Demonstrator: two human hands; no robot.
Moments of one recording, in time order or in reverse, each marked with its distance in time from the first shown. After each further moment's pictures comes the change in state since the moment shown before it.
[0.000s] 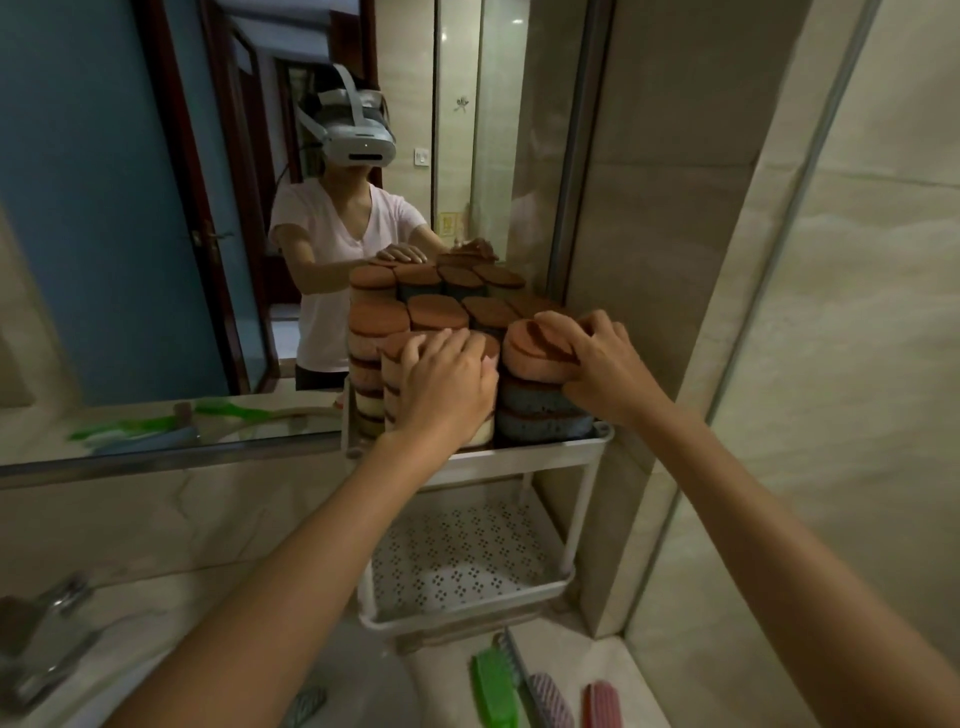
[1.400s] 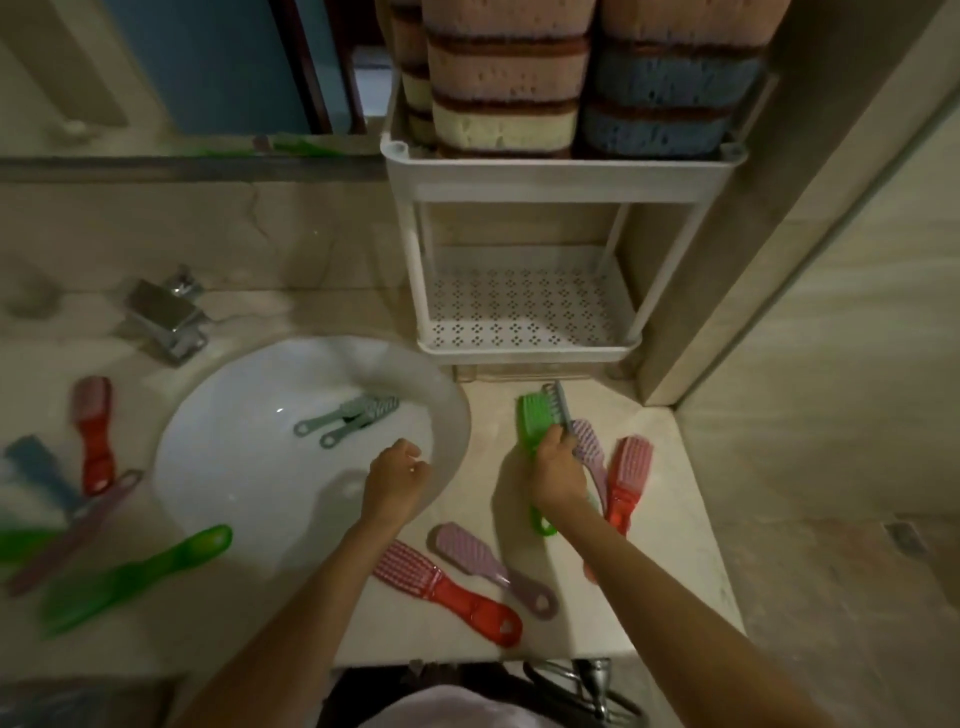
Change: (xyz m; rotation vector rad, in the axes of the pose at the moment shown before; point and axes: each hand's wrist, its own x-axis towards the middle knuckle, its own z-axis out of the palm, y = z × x) left_hand -0.308 -0.056 0.133 -0.299 -0.557 -1.028; right_hand -0.244 -0.044 0.268 0.208 -0.690 0.428
